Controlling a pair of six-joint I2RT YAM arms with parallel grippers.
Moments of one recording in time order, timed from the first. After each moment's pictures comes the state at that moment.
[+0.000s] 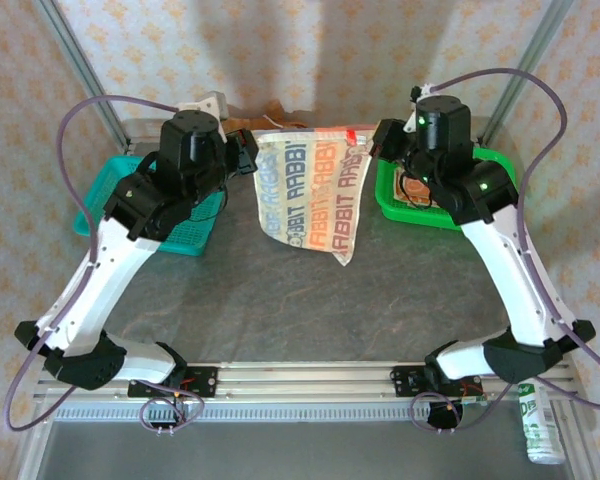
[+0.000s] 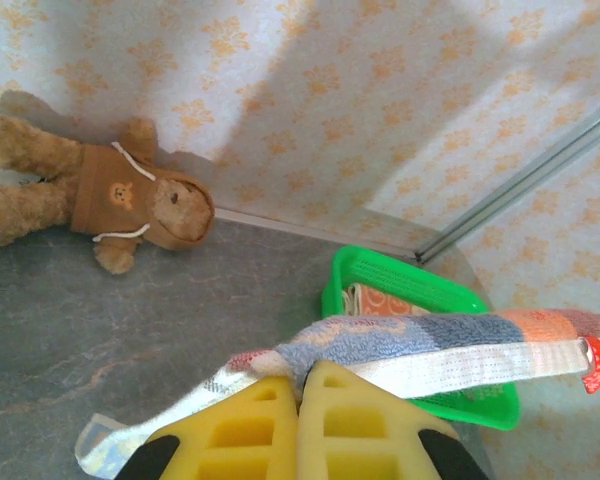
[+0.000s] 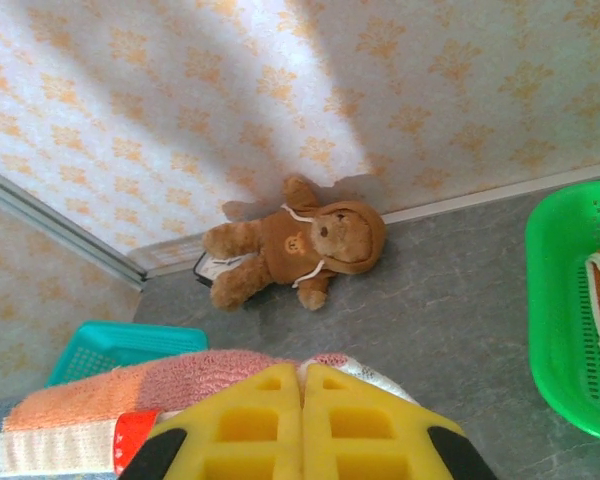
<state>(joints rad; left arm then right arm) -0.57 1.35 1.84 -0.85 -0.22 -0.66 0.50 1.36 1.85 -0.85 0.13 0.57</state>
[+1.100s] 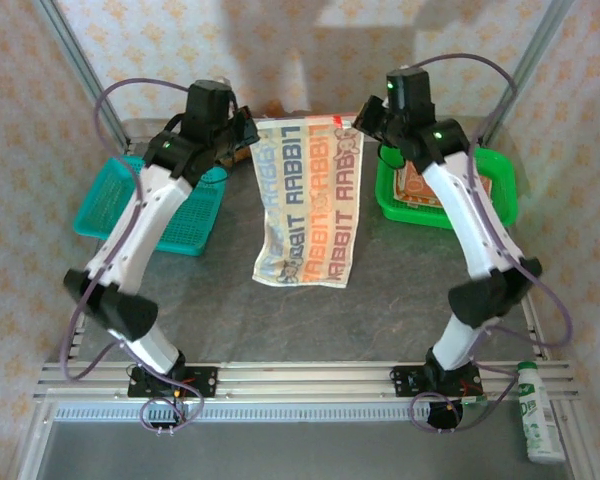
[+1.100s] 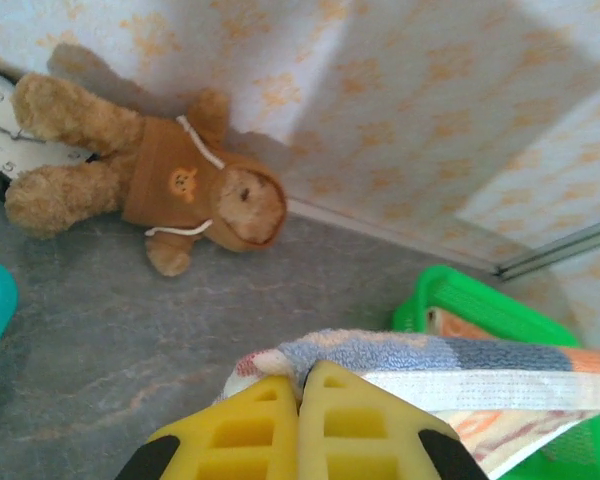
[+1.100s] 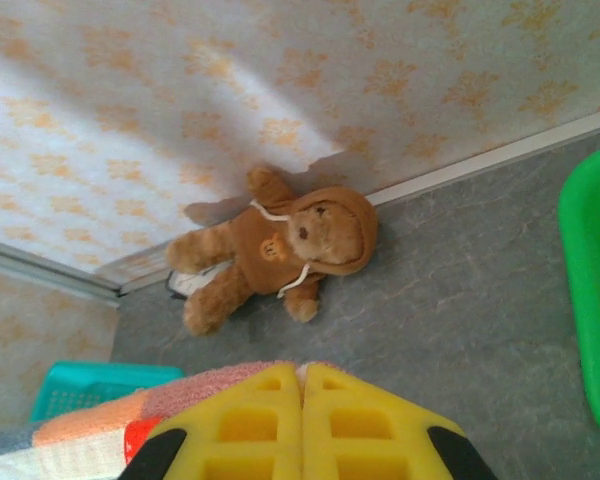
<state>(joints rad) -0.33 1.69 1.96 -0.81 -0.08 -0.66 0.37 1.76 2.08 -0.84 0.03 0.66</state>
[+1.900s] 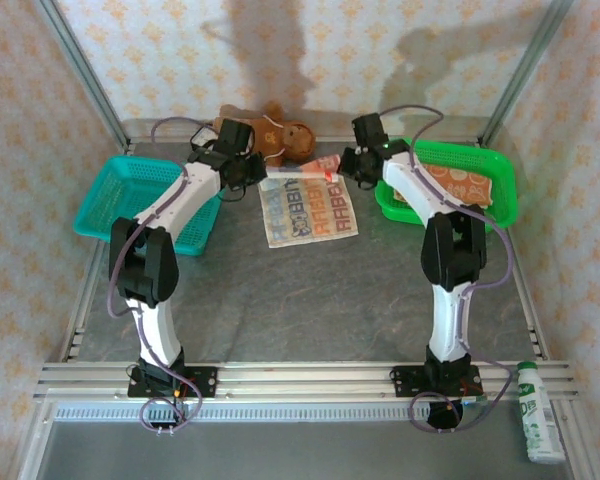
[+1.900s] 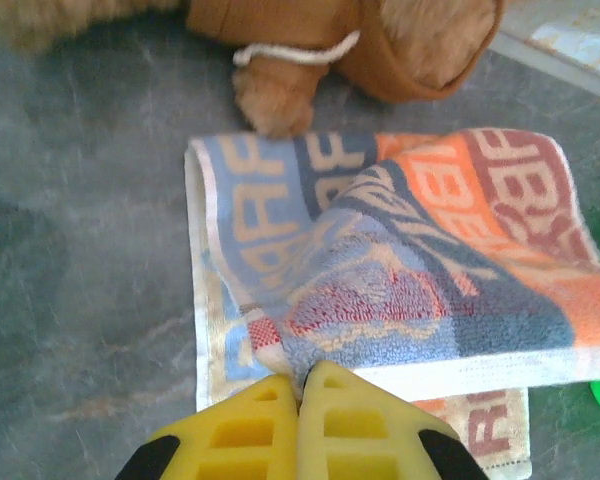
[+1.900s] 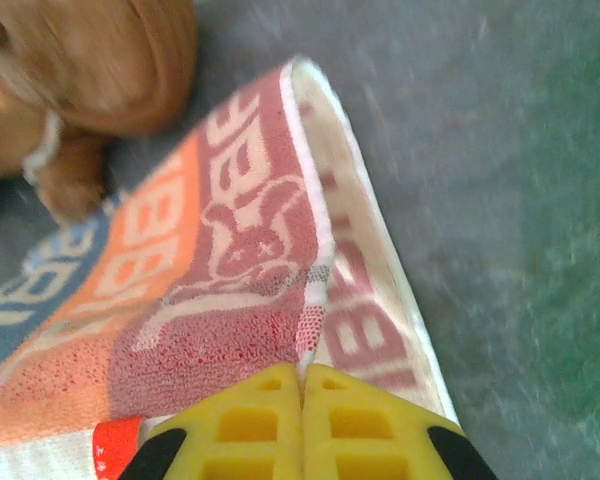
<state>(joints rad) -0.26 1.89 1.64 -0.64 0.06 -0.60 0.34 2.04 1.80 -0.71 -0.05 0.57</state>
